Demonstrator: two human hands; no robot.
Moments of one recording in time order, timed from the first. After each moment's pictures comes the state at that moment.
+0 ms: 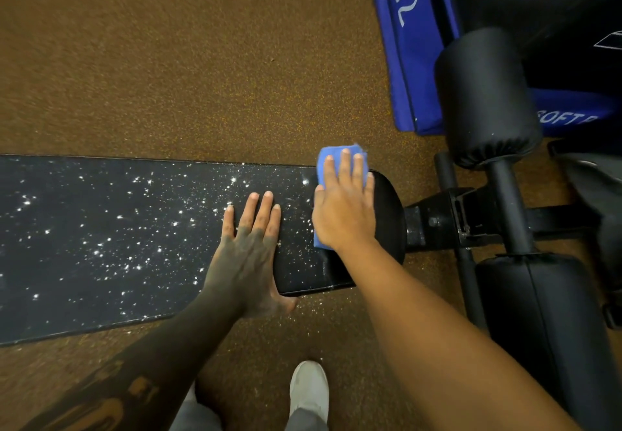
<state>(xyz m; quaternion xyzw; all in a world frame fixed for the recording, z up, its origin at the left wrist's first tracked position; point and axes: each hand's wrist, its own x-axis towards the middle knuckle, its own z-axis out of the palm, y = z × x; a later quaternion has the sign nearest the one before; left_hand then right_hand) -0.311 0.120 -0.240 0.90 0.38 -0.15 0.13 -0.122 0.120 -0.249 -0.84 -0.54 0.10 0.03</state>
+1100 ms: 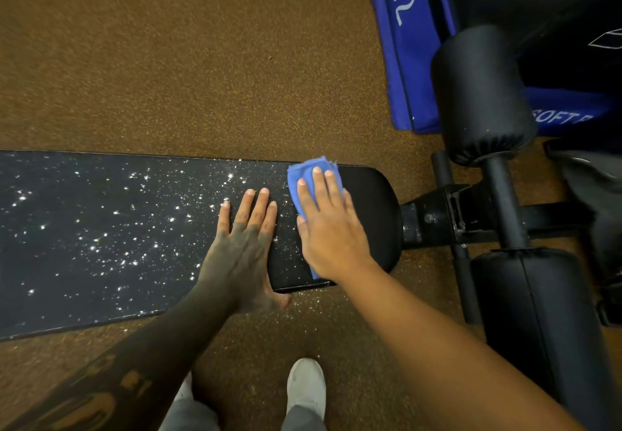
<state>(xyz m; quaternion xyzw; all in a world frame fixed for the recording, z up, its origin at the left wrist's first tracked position) -0.314 0.120 -0.239 0.91 0.38 -0.15 0.12 -0.139 0.081 -0.244 -0.75 -0.65 0.11 0.01</state>
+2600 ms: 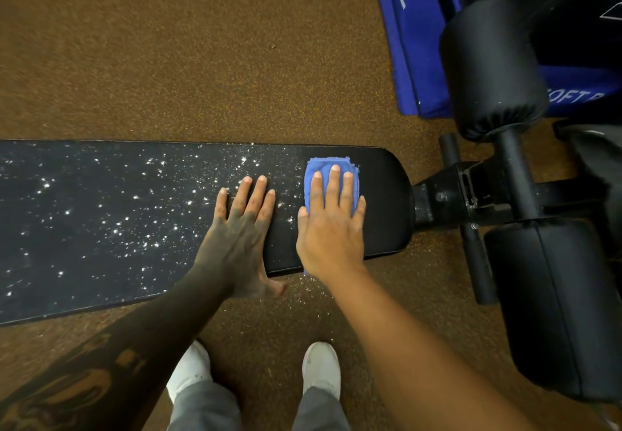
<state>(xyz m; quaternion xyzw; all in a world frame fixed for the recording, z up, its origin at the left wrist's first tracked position) -0.345 0.124 -0.240 0.92 0.35 -0.16 0.09 -0.191 0.062 -0.247 -0.84 -0.53 0.11 0.01</state>
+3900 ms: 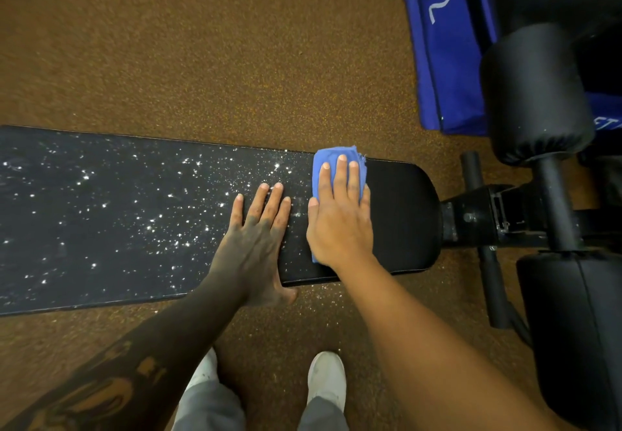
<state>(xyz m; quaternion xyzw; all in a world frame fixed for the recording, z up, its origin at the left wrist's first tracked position) -0.365 0.129 -0.241 0.91 0.38 -0.15 0.11 -0.200 0.105 -0.250 -0.82 -0.57 0.11 0.01</state>
